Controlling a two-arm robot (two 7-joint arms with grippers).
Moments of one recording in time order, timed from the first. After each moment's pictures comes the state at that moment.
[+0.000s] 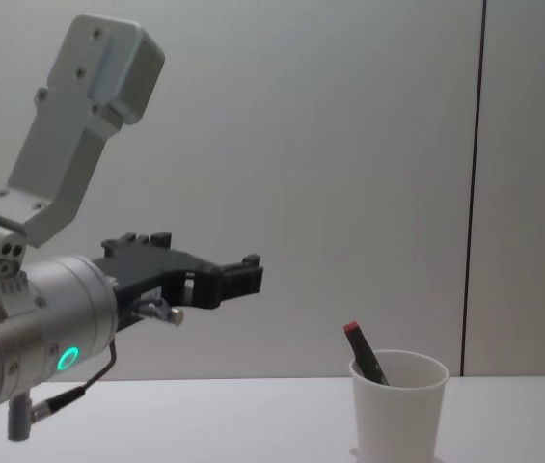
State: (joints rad) left arm -0.21 0.37 0.45 -1.65 -0.25 0.14 0.06; right arm -0.01 0.20 0.00 -1.65 0.05 0.20 0.21
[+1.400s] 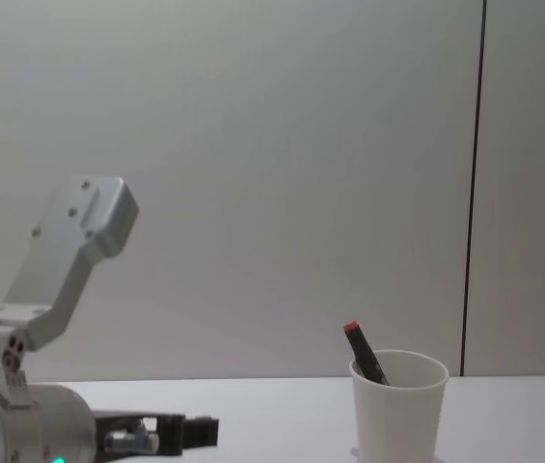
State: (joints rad) left arm -0.15 0.32 0.43 -1.66 -0.50 0.51 0.30; right arm -0.01 0.20 0.00 -1.65 0.05 0.20 0.21
